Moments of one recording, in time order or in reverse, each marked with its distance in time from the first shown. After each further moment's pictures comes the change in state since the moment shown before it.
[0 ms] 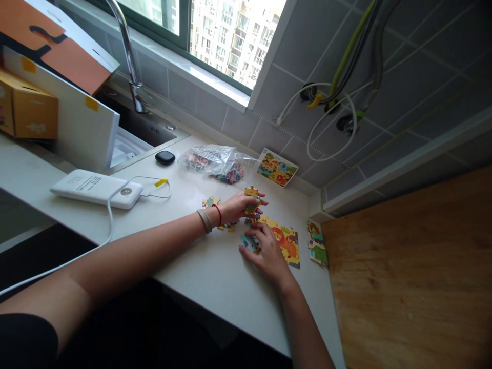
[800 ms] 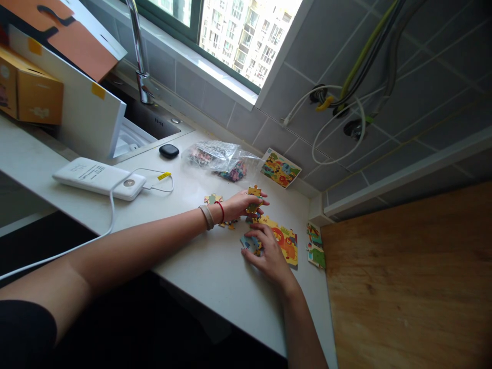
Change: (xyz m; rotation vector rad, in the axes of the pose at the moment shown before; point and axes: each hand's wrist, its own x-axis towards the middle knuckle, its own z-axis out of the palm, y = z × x) left_hand 0.001 0.000 0.002 0.041 0.054 -0.005; right_hand -0.002 0.002 -0.008 0.049 -0.080 -0.024
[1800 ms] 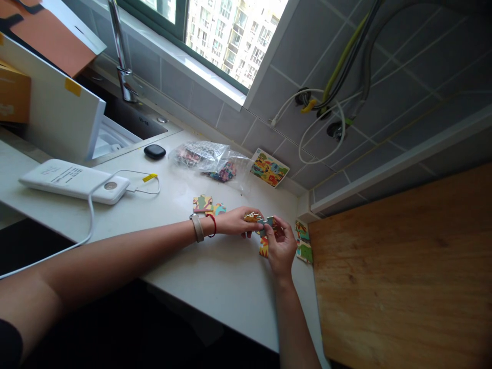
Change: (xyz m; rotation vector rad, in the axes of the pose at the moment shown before) left_hand -0.017 -0.019 0.019 0.582 -0.309 0.175; right_hand 0.002 0.025 -0.006 0.254 0.774 0.071
